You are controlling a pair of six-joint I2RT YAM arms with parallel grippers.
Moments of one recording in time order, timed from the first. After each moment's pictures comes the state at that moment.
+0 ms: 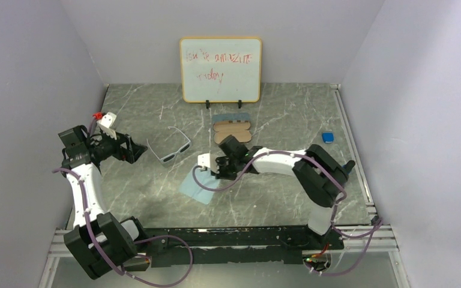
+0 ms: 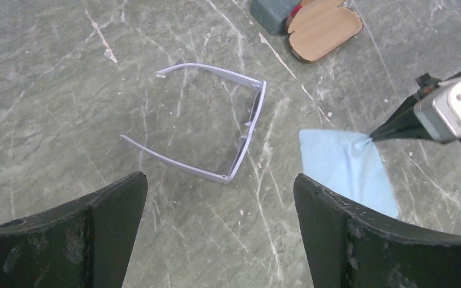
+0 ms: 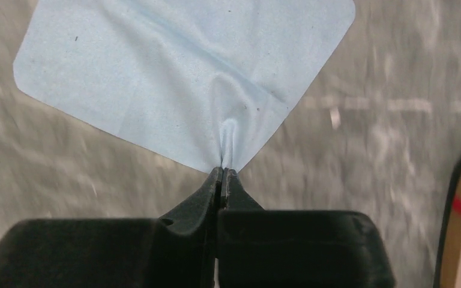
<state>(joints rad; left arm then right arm) 0.53 1.07 0.83 -0.50 1.04 0.49 0.88 1.84 1.06 -0.17 -0.37 -0.67</state>
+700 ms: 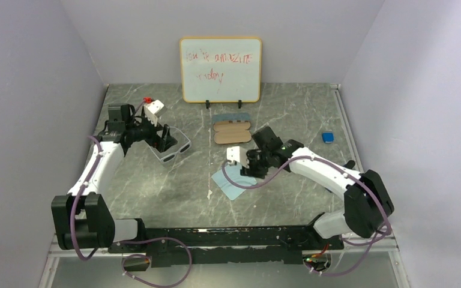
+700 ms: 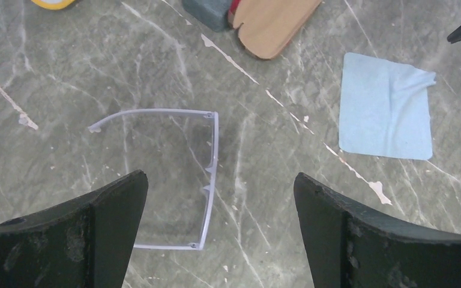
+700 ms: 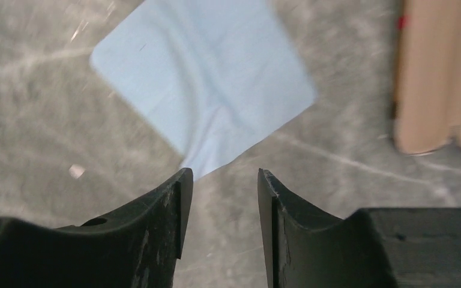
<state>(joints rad) 0.04 1.27 0.95 -0.40 0.78 0.42 0.67 1.39 0.90 -0.59 -0.34 -0.88</state>
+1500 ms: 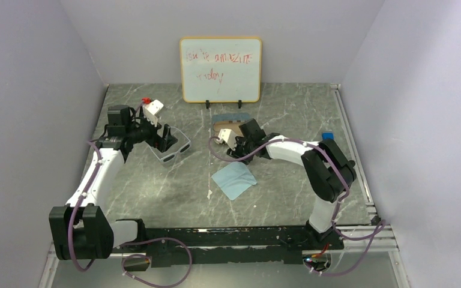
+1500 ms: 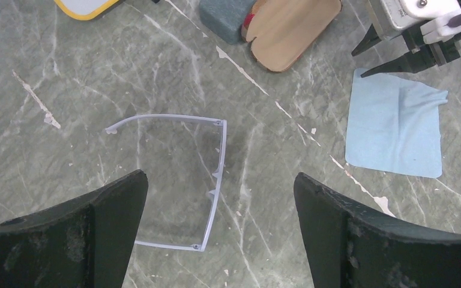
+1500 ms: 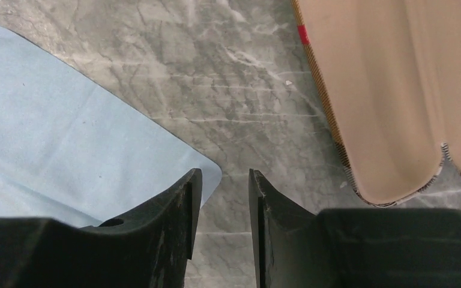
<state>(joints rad) 0.01 1.21 0.92 -0.32 0.69 0.35 0.62 1.80 1.05 -0.19 -0.25 -0.60</state>
